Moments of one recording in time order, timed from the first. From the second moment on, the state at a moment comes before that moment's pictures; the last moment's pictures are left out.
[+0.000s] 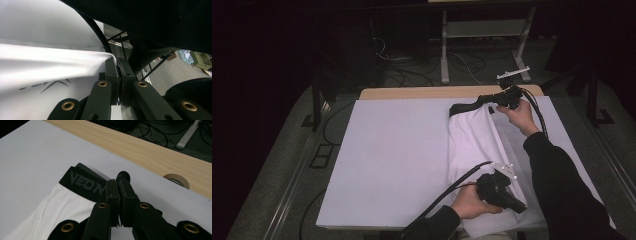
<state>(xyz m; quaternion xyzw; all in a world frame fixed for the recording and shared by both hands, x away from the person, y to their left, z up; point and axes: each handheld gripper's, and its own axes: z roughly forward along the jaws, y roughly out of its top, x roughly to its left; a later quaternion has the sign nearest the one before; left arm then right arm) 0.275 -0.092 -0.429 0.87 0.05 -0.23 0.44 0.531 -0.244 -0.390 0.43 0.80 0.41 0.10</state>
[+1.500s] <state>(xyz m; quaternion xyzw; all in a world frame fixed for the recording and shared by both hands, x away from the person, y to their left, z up) 0.289 -0.139 -0.456 0.86 0.09 -0.27 0.42 0.533 -0.283 -0.403 0.46 0.79 0.40 0.08</state>
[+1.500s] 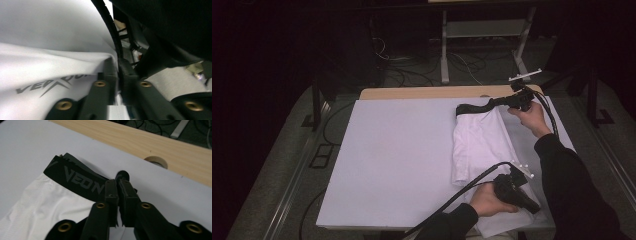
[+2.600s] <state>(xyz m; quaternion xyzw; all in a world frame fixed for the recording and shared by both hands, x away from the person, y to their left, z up) 0.289 -0.099 -0.430 0.86 0.11 -0.17 0.47 0.487 -0.282 -0.409 0.46 0.77 0.44 0.08</state>
